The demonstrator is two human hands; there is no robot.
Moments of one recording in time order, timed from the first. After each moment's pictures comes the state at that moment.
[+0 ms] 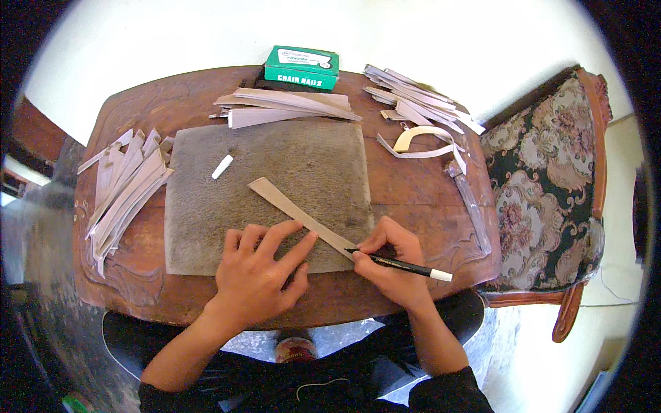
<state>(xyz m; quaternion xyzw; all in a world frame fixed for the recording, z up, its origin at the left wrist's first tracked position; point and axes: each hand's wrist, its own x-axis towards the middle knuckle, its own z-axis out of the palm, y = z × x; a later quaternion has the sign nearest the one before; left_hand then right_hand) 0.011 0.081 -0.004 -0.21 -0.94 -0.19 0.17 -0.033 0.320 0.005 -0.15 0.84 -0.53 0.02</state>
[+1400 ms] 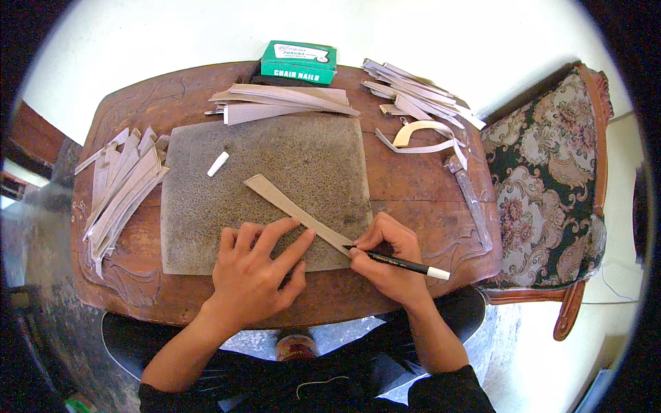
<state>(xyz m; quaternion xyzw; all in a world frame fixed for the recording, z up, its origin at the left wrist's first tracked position) 0.011 0.081 -0.002 -0.22 -0.95 -0.18 0.16 -0.035 0.320 0.005 -0.17 0.85 -0.50 0.02</state>
